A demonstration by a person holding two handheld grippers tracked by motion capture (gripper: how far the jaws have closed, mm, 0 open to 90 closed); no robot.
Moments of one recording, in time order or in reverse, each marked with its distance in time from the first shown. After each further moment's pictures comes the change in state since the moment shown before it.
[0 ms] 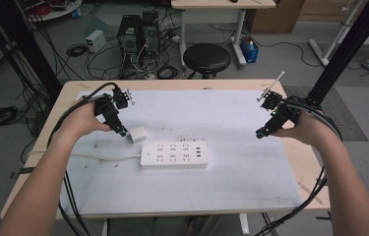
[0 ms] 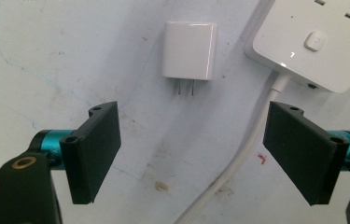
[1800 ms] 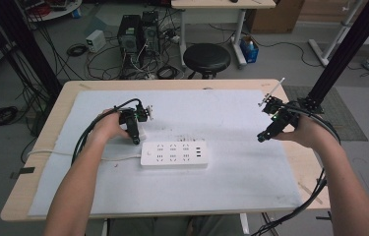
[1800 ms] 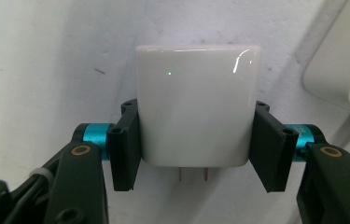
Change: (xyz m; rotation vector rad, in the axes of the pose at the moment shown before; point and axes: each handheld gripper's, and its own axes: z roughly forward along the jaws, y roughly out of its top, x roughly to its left) left arm 0.012 0.036 0.110 0.175 -0.096 0.093; right arm -0.009 -0.010 0.021 0.010 0.023 0.003
